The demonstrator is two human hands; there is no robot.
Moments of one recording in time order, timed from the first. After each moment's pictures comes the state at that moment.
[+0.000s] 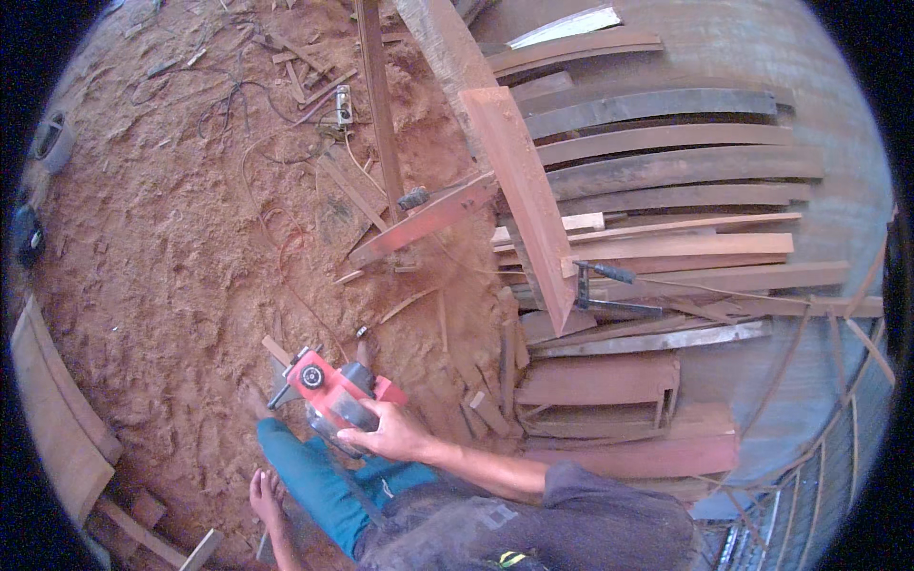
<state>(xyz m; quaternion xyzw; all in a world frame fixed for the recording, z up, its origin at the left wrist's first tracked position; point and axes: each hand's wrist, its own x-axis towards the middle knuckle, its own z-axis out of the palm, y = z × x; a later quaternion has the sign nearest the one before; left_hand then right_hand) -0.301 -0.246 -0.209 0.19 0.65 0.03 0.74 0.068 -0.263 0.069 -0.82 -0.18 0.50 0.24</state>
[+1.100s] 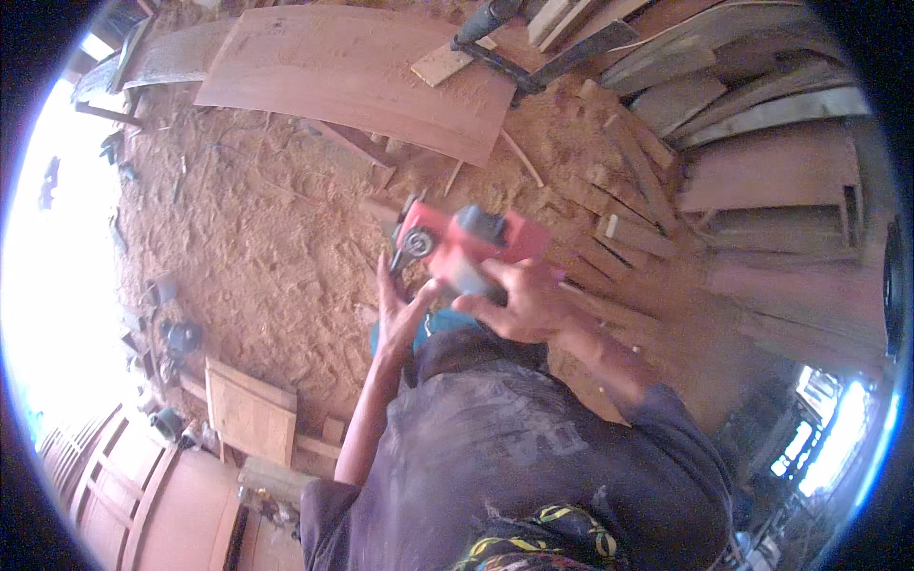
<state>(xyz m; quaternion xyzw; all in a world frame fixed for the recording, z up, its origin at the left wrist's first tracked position) 0.127 -0.394 0.086 0.58 0.27 -0.07 0.77 0.223 -0.598 0.240 -0.88 -0.20 0.26 0.36</state>
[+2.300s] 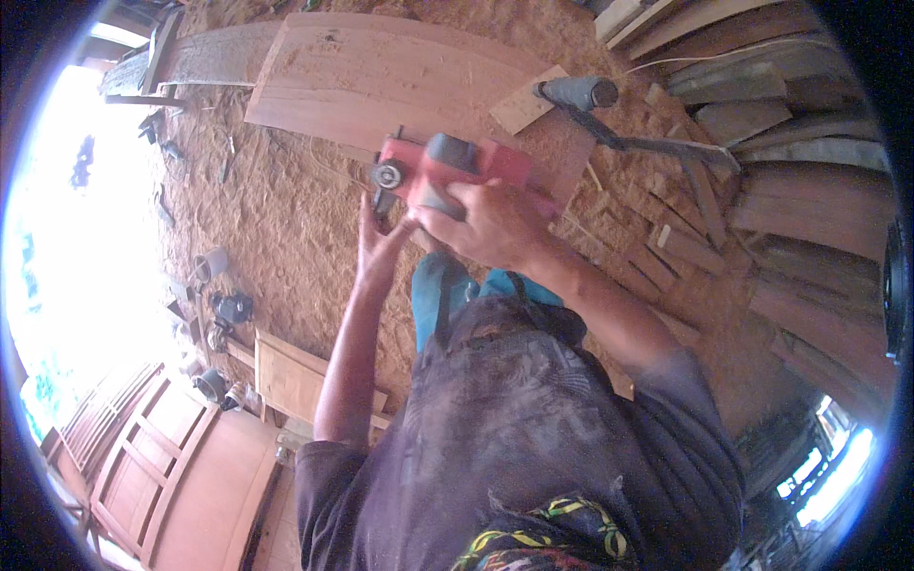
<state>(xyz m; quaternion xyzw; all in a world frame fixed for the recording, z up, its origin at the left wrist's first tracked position) 0.293 -0.250 0.100 0.65 0.25 -0.10 0.71 0.398 -0.469 0.229 -0.87 -0.19 0.24 0.39</state>
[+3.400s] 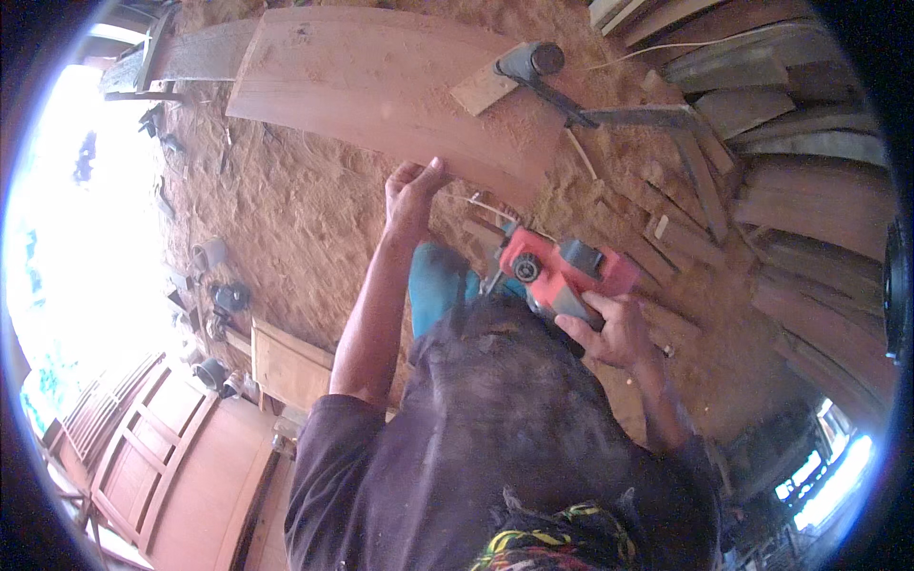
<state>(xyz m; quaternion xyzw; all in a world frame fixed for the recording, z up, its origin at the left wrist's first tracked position) 0.341 -0.349 0.068 0.54 0.28 -0.08 0.79 0.266 -0.690 0.248 -0.88 -0.11 0.28 0.38</state>
